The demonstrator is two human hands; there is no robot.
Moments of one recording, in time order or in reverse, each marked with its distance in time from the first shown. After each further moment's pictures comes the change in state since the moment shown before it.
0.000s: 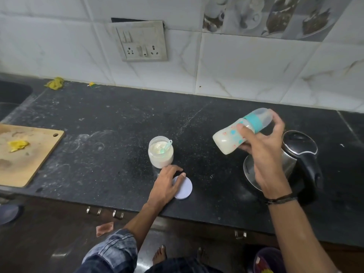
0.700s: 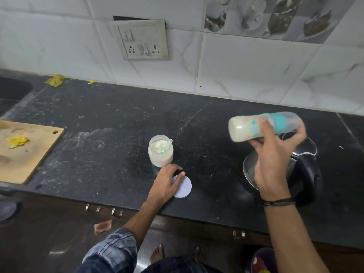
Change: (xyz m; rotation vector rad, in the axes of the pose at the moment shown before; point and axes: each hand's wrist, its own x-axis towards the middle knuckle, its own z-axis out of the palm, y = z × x) left_hand 0.001 0.001 0.001 0.000 0.003 0.011; right_hand -0.002 -0.002 0.001 0.167 0.161 -0.082
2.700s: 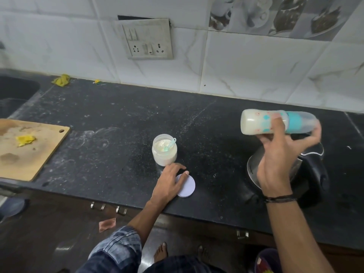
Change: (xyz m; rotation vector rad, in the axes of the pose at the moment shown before) left_hand 0.000 0.000 0.000 -0.001 0.001 -0.002; right_hand 0.004 -0.003 0.005 0.061 0.048 -0.083
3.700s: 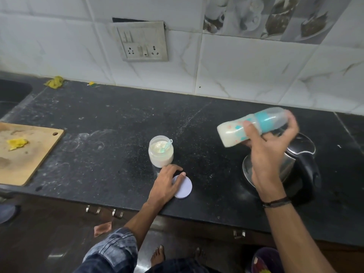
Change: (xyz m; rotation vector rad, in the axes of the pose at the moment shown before) left_hand -0.001 -0.004 0.001 -0.015 -0.003 0.010; right_hand -0.014 0.000 -0.001 -0.136 -0.126 0.027
